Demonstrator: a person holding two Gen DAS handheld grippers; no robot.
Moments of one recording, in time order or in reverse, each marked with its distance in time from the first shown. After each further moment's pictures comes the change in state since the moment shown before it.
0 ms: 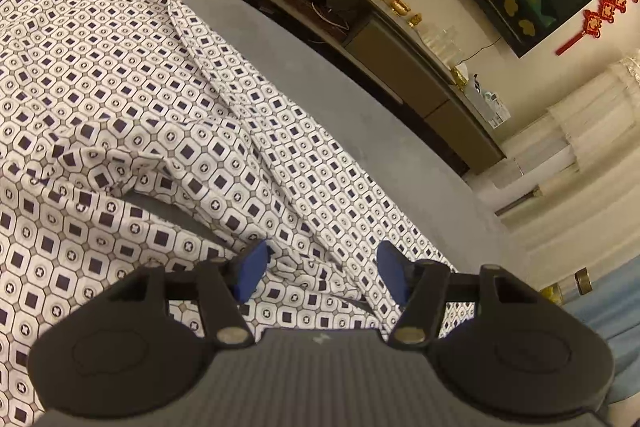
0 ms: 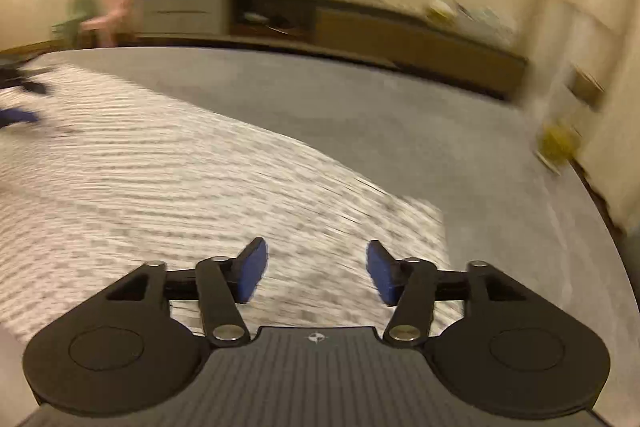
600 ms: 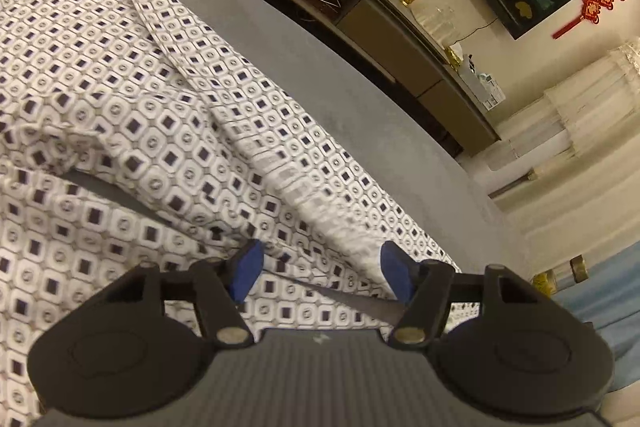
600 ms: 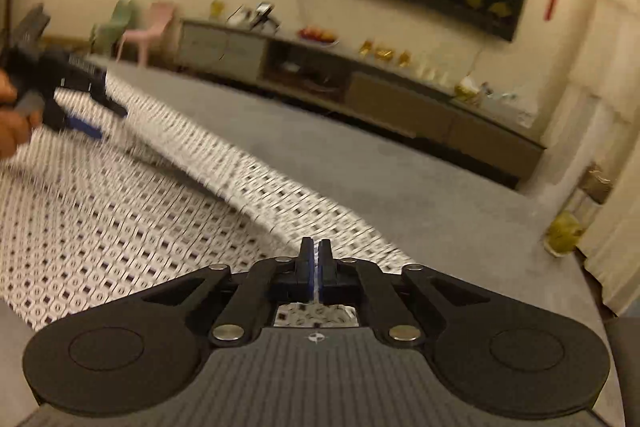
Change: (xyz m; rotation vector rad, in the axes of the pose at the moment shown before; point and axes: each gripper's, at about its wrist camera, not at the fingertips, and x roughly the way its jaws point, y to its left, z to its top) left arm 0.023 -0.022 -0.006 -0.014 0.056 -0.037; right arm -0.032 0.028 0.011 -0.091 -0.177 -0.054
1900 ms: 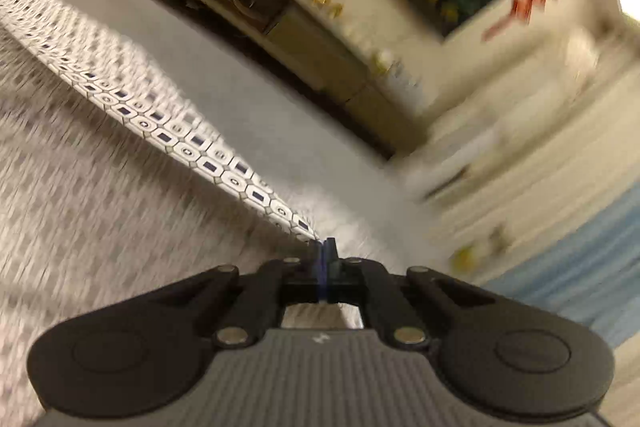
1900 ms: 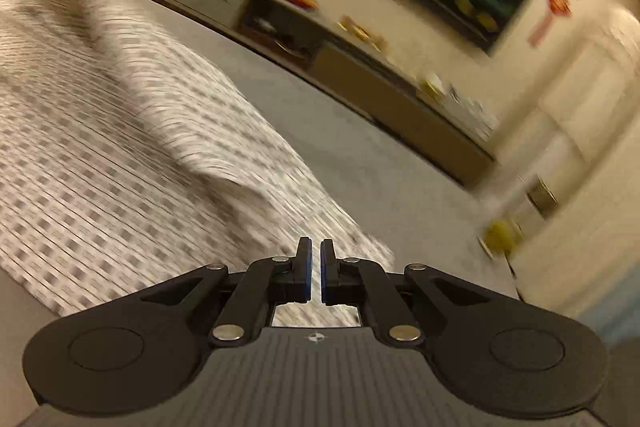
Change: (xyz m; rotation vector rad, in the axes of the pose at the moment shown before) left arm -0.044 -0.074 -0.112 0.084 0.006 -0.034; right arm 0.013 -0.009 -0.024 -0.156 0.153 -0.198
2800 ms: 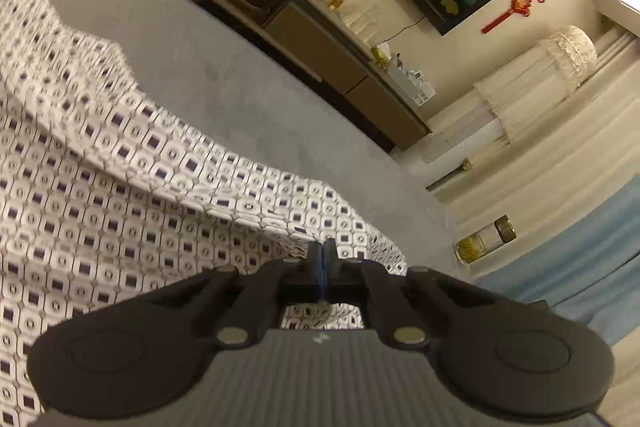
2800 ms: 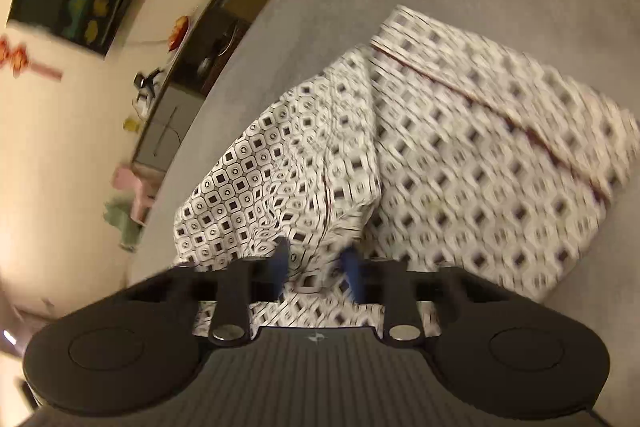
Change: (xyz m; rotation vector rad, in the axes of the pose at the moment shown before) left arm -0.015 -0.005 0.011 0.028 -0.125 -0.116; right arm 0.076 -0.056 -0.030 1.238 0.226 0.545
